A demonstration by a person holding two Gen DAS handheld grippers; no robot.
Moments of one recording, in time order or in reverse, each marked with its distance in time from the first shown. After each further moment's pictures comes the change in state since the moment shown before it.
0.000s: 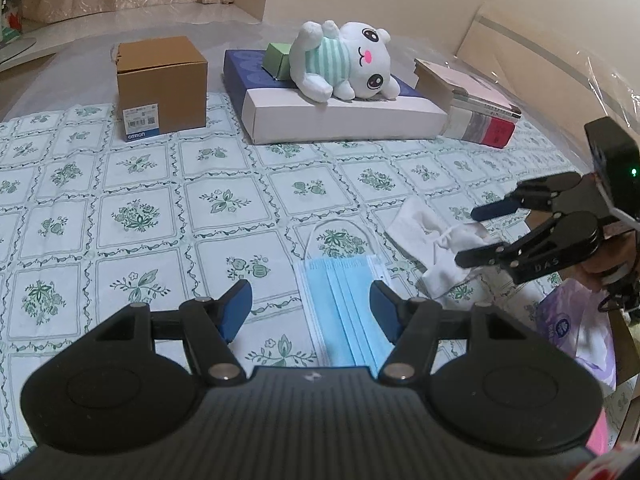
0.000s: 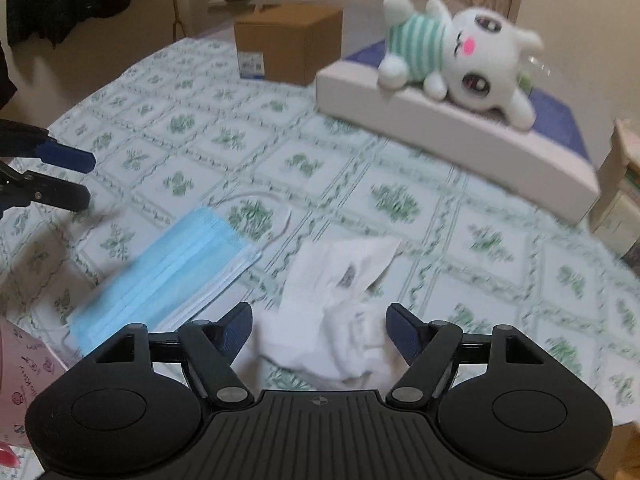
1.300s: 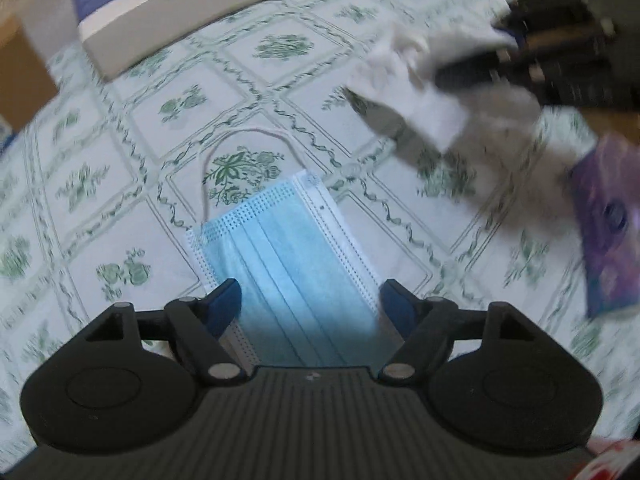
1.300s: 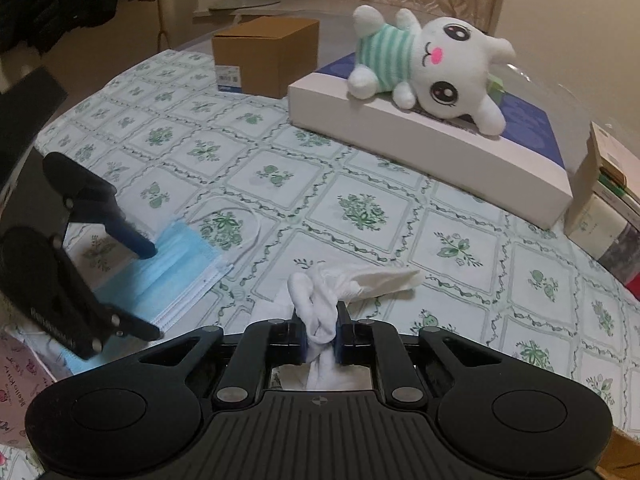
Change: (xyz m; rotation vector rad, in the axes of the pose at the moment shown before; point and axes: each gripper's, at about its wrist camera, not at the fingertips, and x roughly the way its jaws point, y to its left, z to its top) left arm 0.119 -0.079 0.002 0.392 0.412 -0.004; right arm -0.008 -0.016 -0.004 0.036 -0.029 -0.038
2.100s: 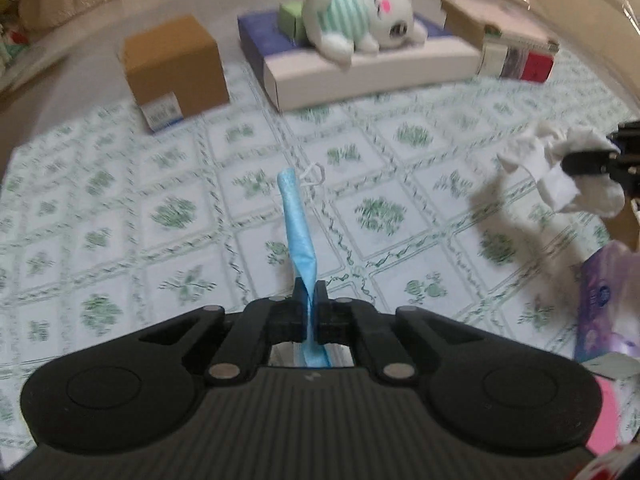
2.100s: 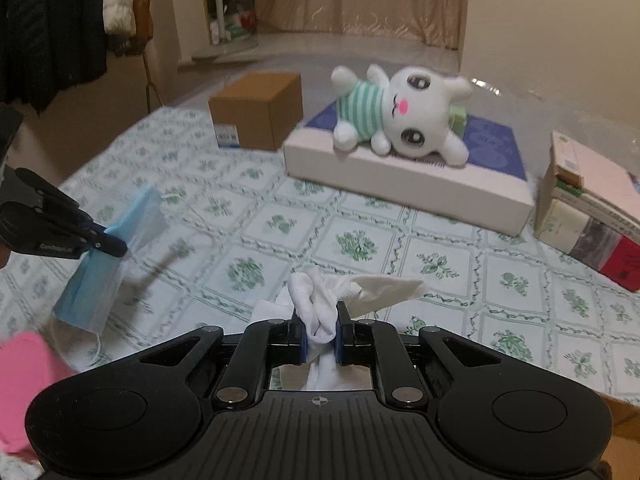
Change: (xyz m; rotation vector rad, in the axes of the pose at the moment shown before) left arm -0.130 0.056 -0.041 -0.314 -0.191 0.167; right arm -0.087 0.015 0.004 0.114 -0.122 -0.001
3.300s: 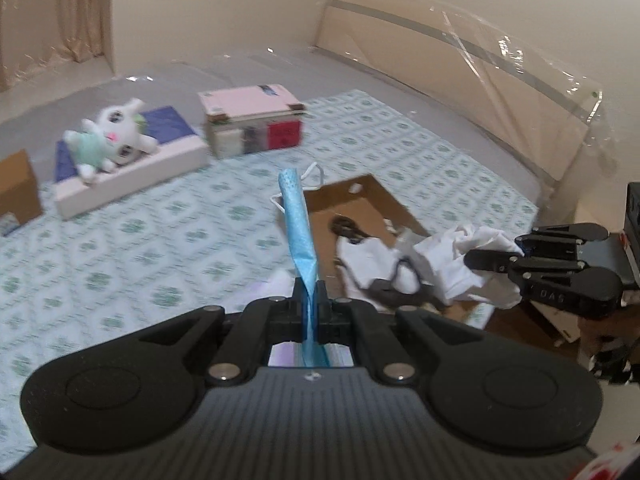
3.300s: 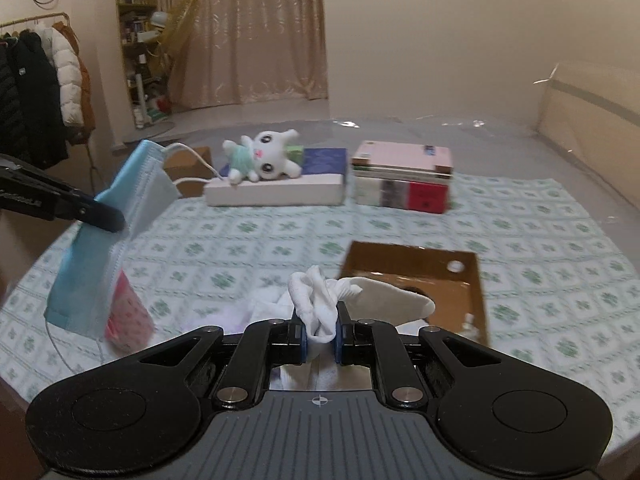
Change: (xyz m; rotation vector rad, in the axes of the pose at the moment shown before) left arm -0.191 -0.300 -0.028 0.135 -0.199 -0.344; right arm -0.324 -0.034 -0.184 0.206 -0.180 -0.223
